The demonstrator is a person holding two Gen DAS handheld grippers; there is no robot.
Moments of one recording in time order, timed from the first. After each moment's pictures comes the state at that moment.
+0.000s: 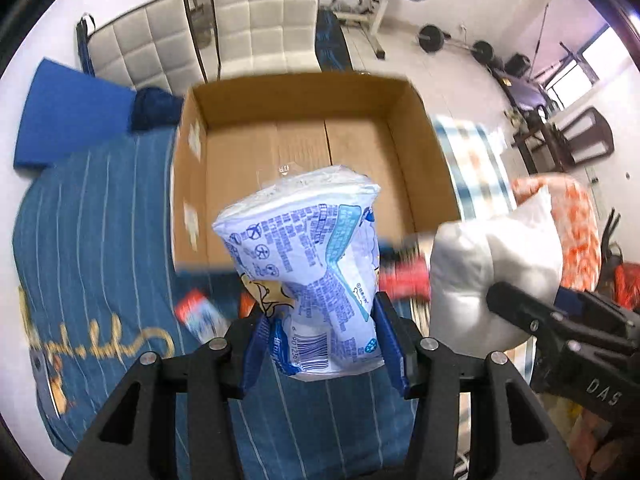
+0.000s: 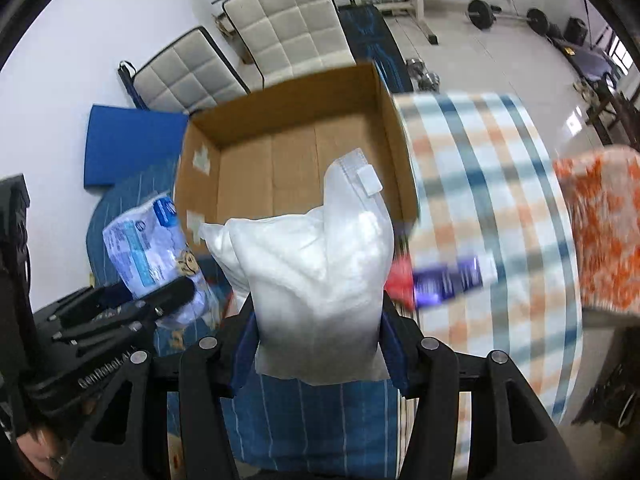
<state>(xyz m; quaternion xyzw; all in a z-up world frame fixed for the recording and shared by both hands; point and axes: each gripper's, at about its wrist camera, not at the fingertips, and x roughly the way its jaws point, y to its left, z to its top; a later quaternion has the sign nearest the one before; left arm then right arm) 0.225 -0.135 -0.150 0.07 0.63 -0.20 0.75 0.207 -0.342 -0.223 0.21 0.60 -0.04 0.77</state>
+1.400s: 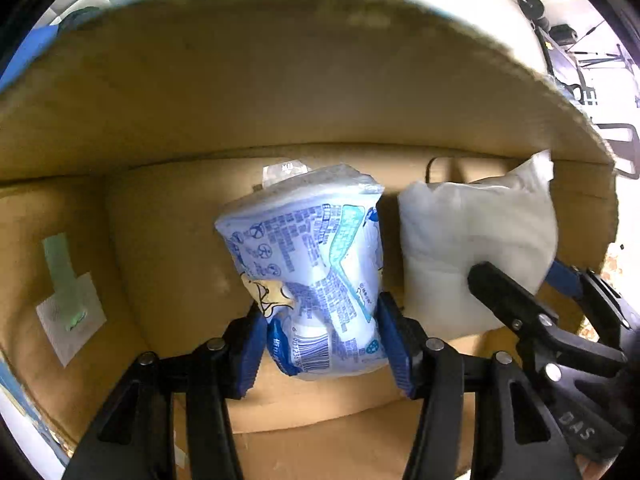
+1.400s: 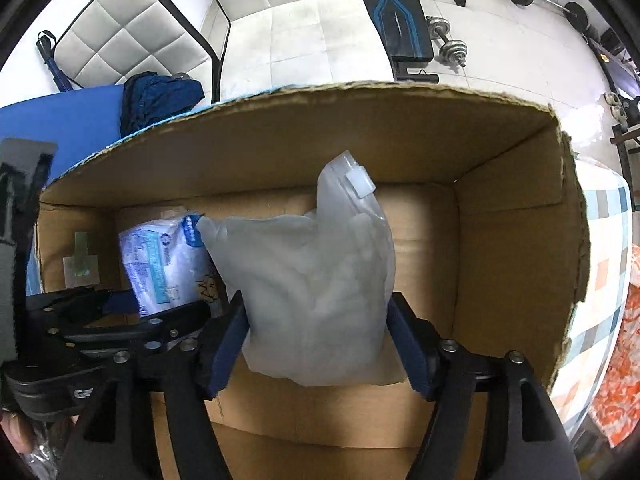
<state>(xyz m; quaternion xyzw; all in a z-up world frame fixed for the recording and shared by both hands) 0.475 -0.212 -0.336 0.04 0.79 -0.19 0.58 0.492 -0.378 -0.444 0.16 0.71 -0.04 0.68</state>
